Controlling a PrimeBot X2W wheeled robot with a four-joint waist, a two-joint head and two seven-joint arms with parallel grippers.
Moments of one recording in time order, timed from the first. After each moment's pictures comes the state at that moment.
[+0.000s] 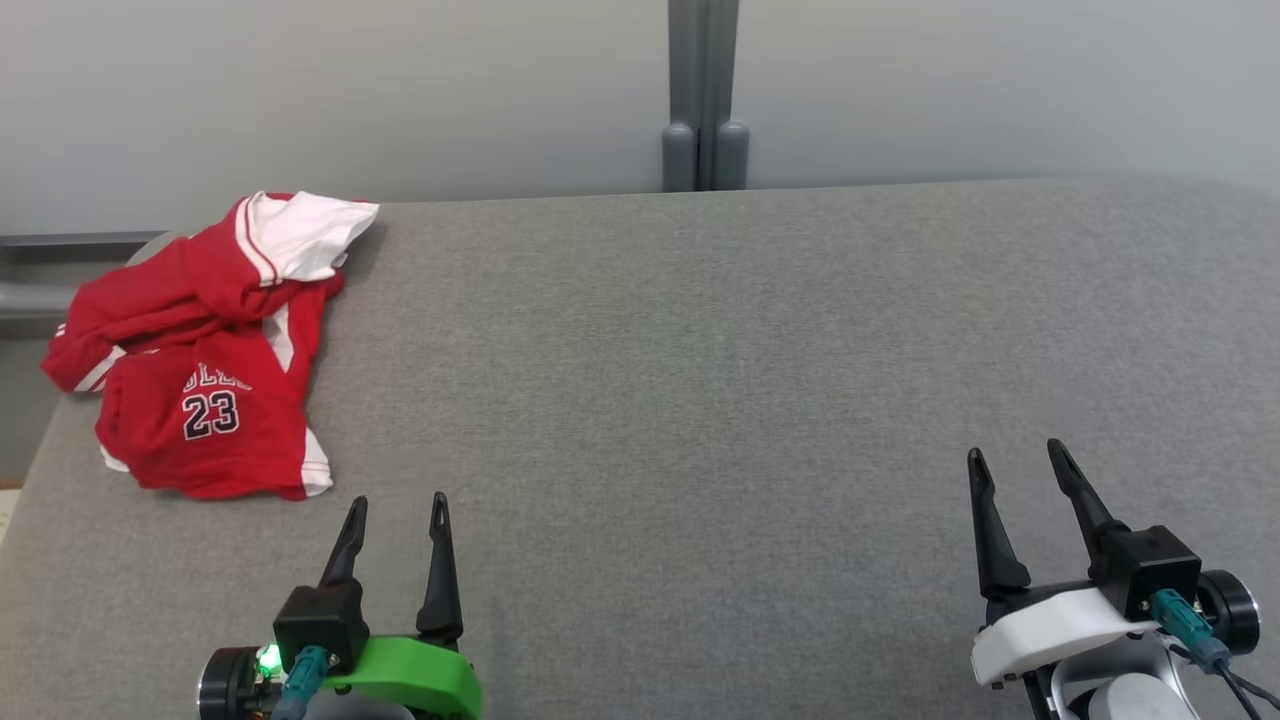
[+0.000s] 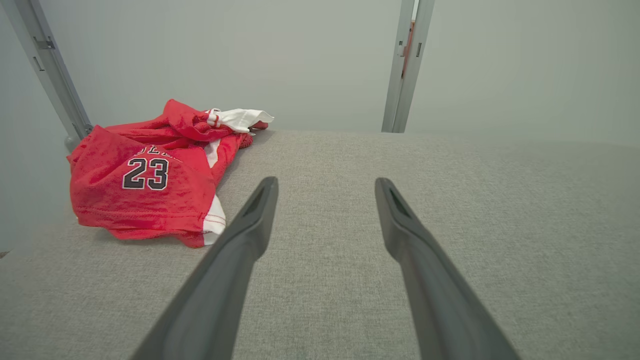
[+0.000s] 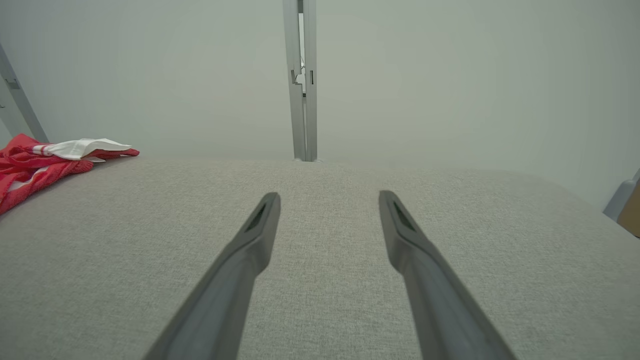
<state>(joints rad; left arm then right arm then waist) -0.03 0.05 -0.19 0.27 -0.19 0.07 -0.26 0.00 -0.05 -0.02 0.18 0.04 0.13 -0.26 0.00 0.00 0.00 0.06</state>
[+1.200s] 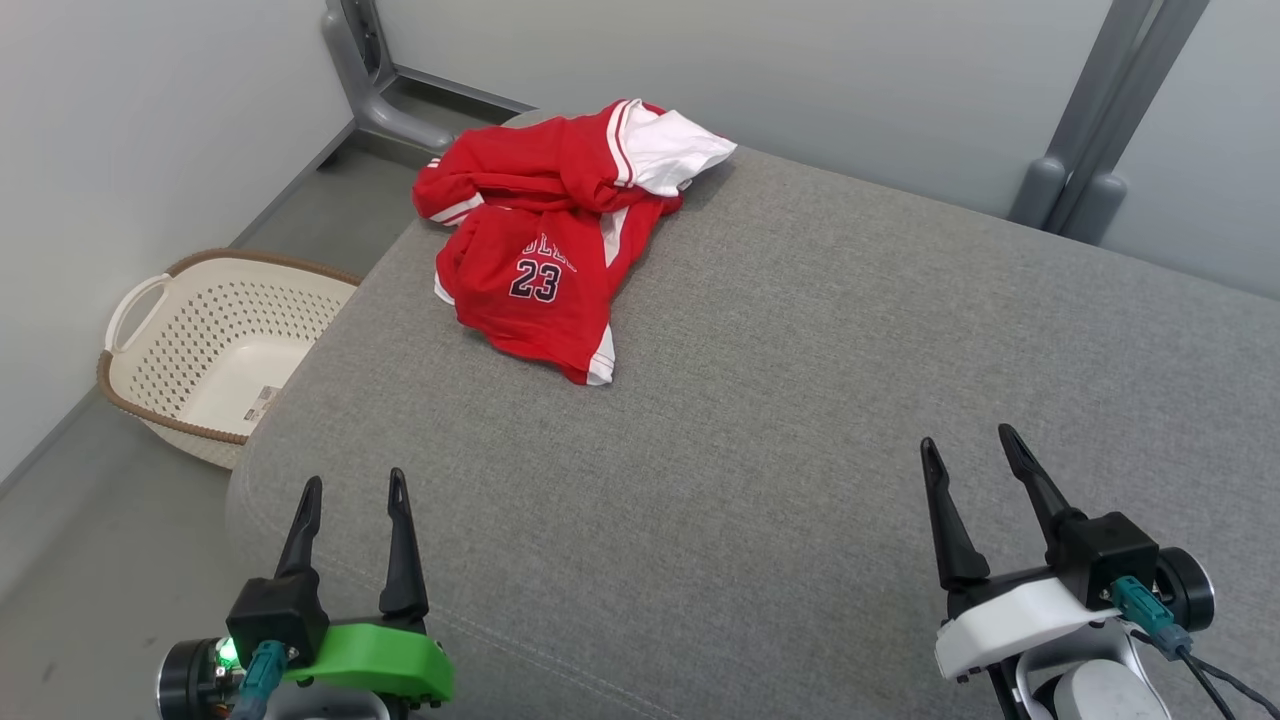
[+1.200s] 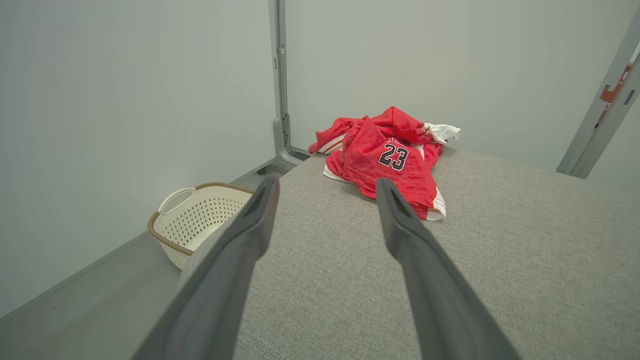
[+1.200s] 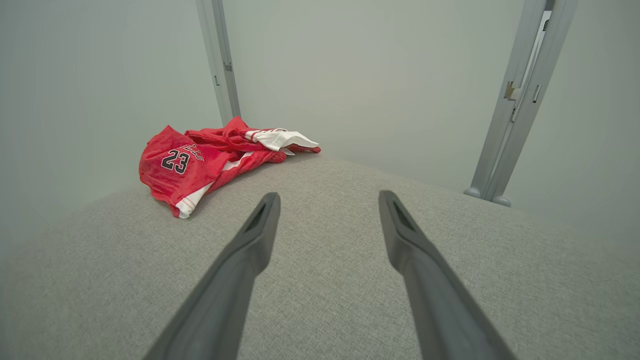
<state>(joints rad) -0.03 0.05 -0.12 0.21 -0.19 0.07 -0.26 -0.03 -0.05 0.05 0.18 0.05 0.13 -0.26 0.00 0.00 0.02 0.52</state>
